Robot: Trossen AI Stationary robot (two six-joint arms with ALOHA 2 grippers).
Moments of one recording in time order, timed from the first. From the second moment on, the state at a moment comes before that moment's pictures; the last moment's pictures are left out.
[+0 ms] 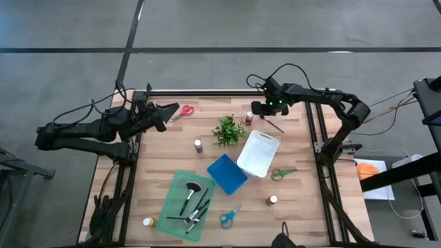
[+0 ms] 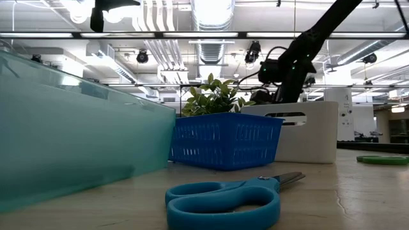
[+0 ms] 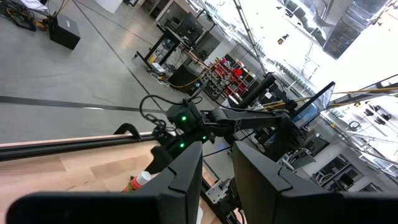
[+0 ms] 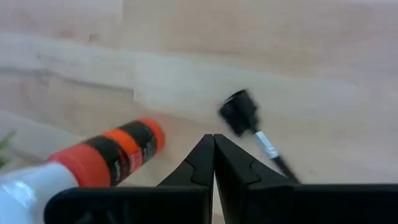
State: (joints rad) left arm 0.03 0.72 0.72 0.03 -0.50 -0.71; right arm -0.75 1.69 1.02 -0.55 -0.20 0.75
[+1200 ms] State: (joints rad) left arm 0.03 0.72 0.71 0.03 -0.48 -0.71; right arm -0.72 1.81 1.11 -0.69 -0.08 0.60
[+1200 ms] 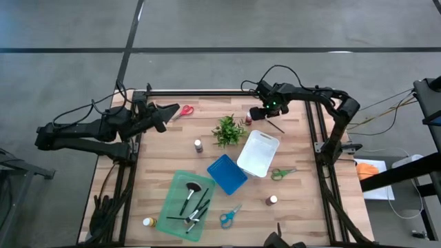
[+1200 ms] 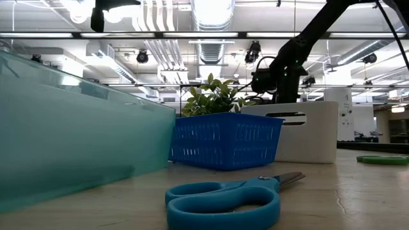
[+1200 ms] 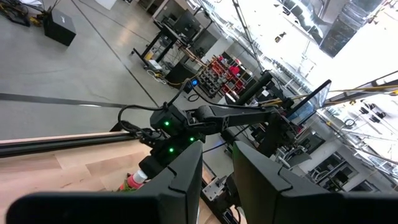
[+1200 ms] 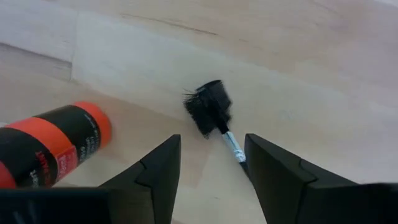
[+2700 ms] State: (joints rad) left arm 0.03 0.72 0.71 0.03 -0.48 -0.75; right arm -0.74 1.76 1.10 -0.70 0.08 0.43
